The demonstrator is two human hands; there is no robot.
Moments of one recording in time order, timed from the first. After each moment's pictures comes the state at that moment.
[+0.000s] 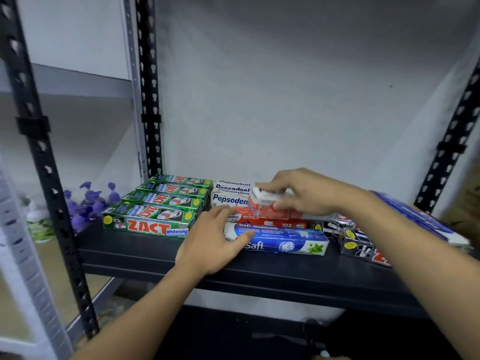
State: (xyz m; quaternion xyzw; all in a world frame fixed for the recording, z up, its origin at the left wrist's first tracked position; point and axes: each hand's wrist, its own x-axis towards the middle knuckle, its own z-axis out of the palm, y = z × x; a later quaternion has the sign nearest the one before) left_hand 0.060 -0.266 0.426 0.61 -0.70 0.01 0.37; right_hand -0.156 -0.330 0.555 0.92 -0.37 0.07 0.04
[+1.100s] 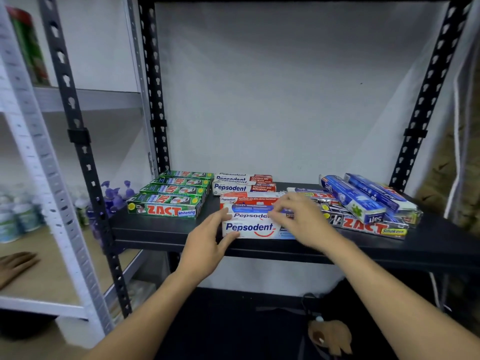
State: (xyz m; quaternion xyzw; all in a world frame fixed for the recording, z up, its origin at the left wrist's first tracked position) left_hand 0.053 -0.187 0.400 0.56 -0.70 0.00 0.44; right_hand -0.192 -0.254 0.458 0.85 -0.40 0.35 -0.05
